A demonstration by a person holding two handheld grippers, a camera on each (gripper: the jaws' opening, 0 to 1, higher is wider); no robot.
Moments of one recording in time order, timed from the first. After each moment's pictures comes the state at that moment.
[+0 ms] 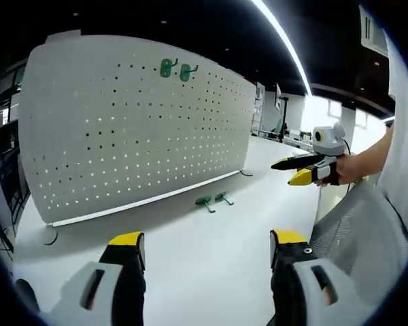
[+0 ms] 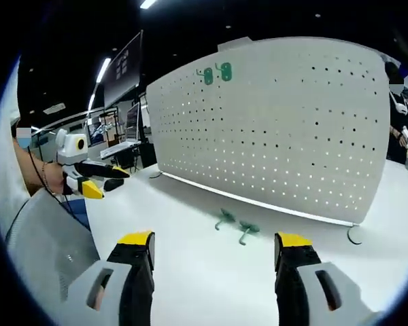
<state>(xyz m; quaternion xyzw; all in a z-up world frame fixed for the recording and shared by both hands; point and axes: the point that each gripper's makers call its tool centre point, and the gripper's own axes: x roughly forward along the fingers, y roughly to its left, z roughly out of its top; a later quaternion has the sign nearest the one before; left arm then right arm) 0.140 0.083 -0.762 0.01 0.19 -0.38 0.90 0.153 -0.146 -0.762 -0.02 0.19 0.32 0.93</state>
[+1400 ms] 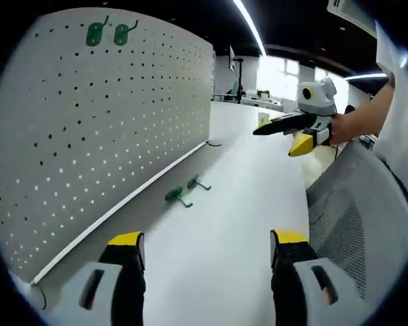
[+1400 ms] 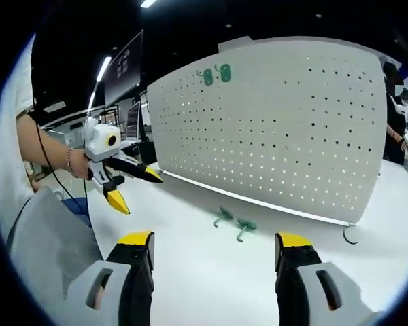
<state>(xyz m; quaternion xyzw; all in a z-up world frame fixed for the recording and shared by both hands) 0.177 0.017 -0.793 0.13 0.25 -0.51 0.81 0.148 -0.152 -0.757 -0.03 0.19 0.32 0.93</state>
